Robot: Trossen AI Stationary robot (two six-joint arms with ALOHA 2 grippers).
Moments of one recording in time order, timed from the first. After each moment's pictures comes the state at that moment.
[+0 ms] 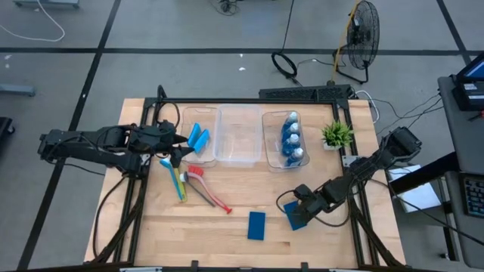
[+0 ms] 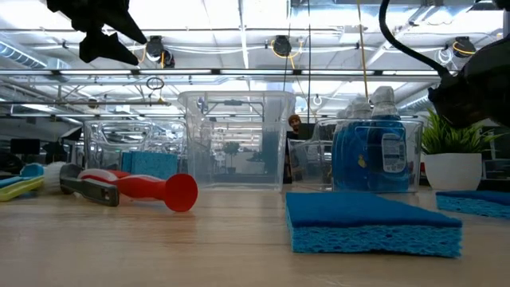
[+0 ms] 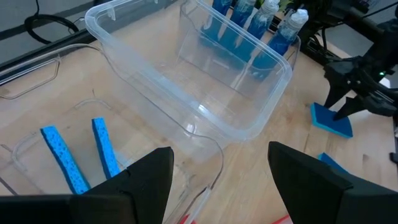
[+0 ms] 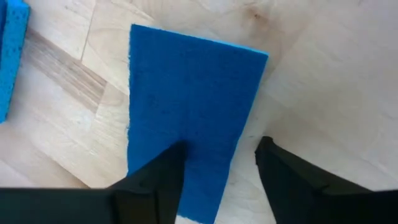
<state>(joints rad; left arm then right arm) -0.01 0.73 0.78 -0.64 -0.26 -0.58 0.61 1.57 0.58 -0.39 -0.04 1.64</state>
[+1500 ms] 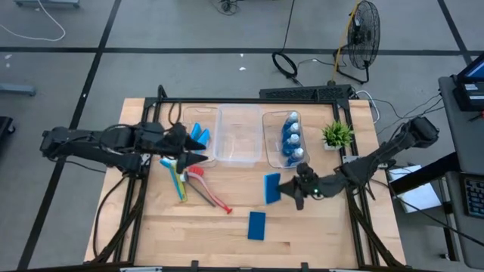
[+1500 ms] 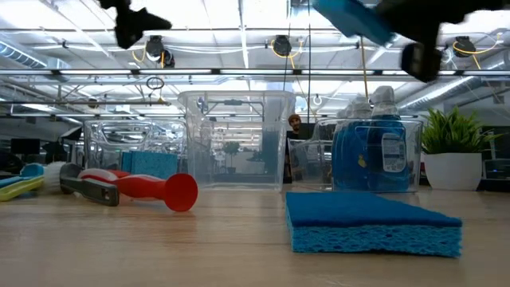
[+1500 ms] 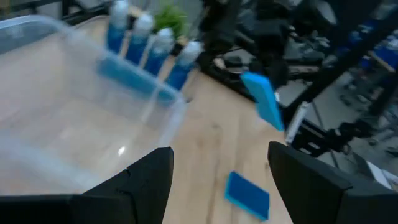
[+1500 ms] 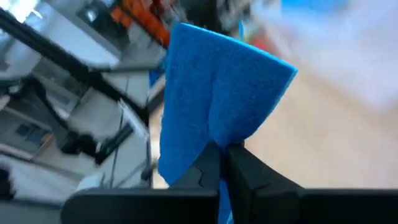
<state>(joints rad) -0.01 0.85 0.78 -0.26 0.01 -0.53 0.51 1.14 0.57 0.23 0.48 0.97</state>
